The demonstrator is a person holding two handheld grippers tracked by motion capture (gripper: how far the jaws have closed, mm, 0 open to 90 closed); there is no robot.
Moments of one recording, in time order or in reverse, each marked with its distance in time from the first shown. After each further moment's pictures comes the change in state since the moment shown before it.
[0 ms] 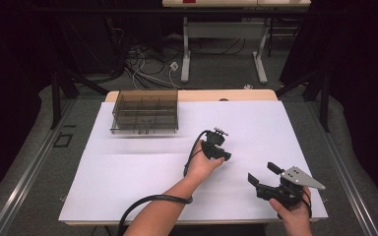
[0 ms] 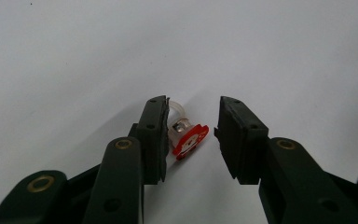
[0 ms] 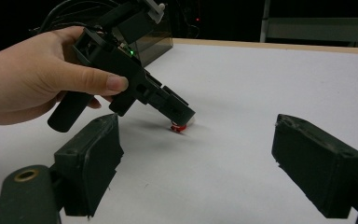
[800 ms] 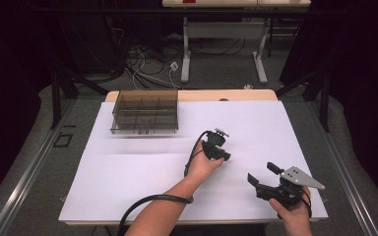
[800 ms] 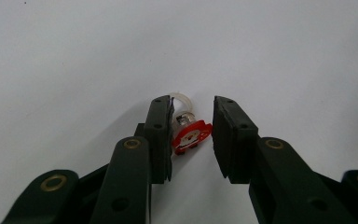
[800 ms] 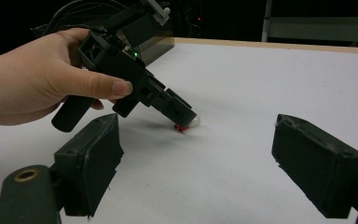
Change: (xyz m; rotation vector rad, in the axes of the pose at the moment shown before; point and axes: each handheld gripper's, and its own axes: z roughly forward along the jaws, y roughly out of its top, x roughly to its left) left arm 0.000 0.000 0.003 0.016 0.012 0.033; right arm -0.001 0.000 0.001 0.002 0.003 -0.012
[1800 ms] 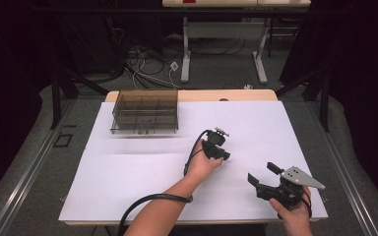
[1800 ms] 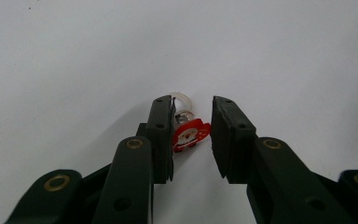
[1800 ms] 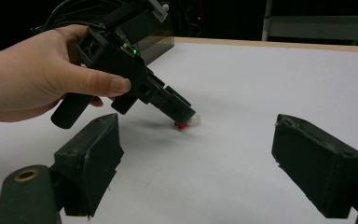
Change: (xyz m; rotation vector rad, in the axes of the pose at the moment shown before) left arm 0.000 0.002 -0.002 -0.002 0.001 0.005; right arm -0.001 0.000 0.000 0.003 0.005 0.008
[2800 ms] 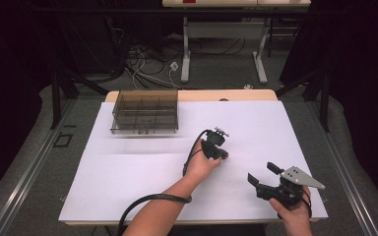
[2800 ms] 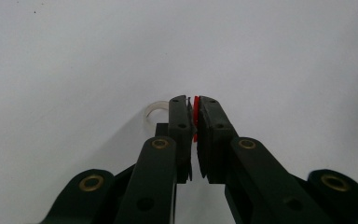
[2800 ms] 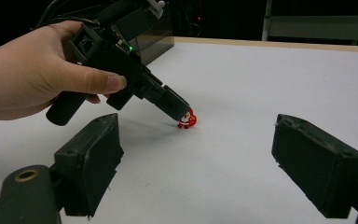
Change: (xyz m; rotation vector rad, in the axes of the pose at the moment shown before) left arm -0.001 0.000 -0.005 0.005 0.004 0.021; right arm 0.000 0.000 0.000 -0.003 0.000 -0.003
